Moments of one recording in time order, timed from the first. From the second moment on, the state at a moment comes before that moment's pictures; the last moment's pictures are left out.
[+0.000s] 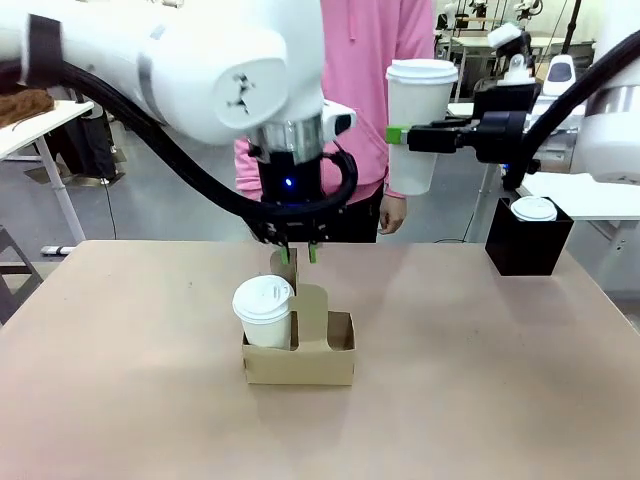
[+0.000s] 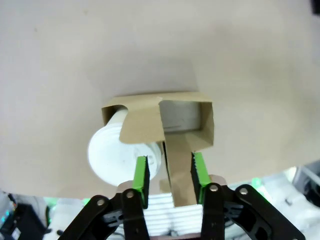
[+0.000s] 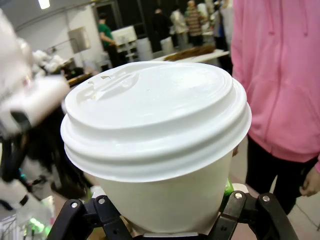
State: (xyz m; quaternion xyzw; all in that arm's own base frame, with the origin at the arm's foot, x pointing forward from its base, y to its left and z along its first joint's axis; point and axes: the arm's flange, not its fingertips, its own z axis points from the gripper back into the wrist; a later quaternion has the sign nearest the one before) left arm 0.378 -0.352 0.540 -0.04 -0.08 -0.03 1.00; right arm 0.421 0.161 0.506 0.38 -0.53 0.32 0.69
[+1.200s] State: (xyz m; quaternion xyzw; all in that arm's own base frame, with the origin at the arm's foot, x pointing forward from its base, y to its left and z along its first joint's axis) left arm 0.395 -0.185 0.597 -0.13 -0.07 -0.36 0.92; right arm 0.411 0.161 0.401 0.53 -0.42 0.38 0.63
